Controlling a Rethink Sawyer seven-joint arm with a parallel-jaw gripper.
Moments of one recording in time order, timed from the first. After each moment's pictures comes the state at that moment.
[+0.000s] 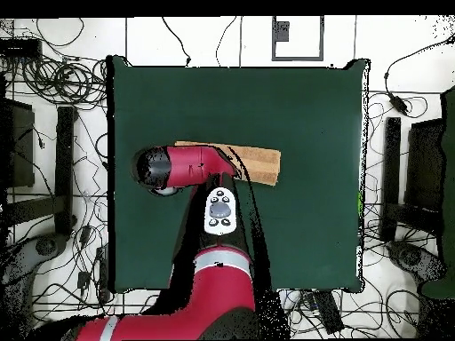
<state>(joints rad) 0.09 -0.39 -0.03 1.38 -0.01 0.68 1.85</state>
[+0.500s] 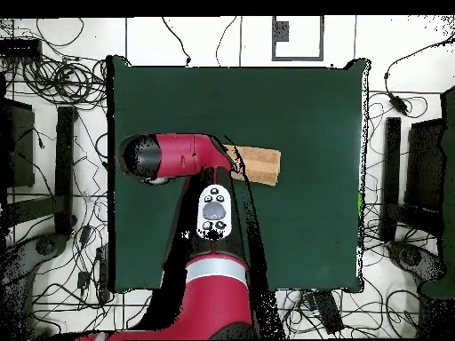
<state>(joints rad) 0.11 -0.43 -0.03 1.34 0.02 0.69 1.85</state>
